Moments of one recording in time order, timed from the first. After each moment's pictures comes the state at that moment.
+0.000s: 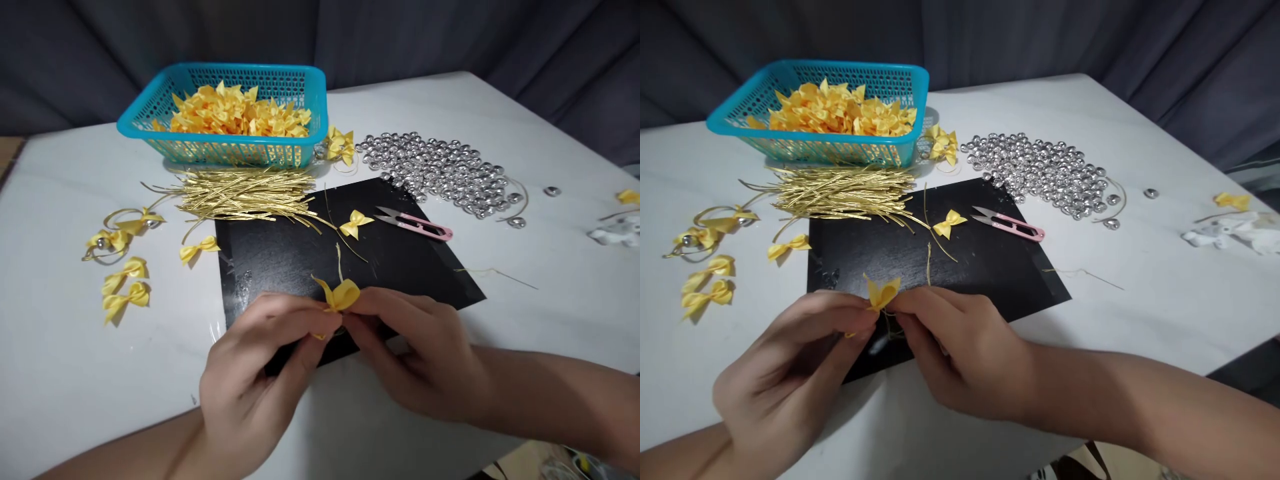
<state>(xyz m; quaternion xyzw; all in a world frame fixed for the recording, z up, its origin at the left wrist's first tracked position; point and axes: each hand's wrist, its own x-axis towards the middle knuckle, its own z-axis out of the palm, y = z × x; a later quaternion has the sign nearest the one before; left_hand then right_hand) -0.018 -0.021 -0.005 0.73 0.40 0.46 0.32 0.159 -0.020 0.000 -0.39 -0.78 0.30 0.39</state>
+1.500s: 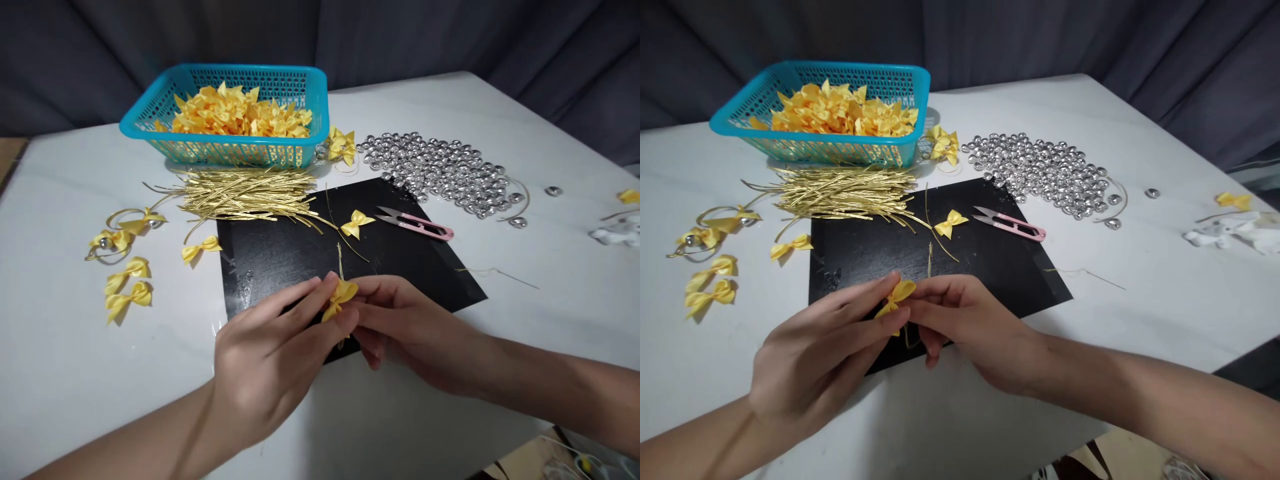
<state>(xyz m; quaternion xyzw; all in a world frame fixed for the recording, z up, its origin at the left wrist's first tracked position) -0.027 -0.004 -0.008 0.88 0.31 0.34 0.14 0.155 -0.005 0.002 -0.41 -0.30 0.80 0.33</state>
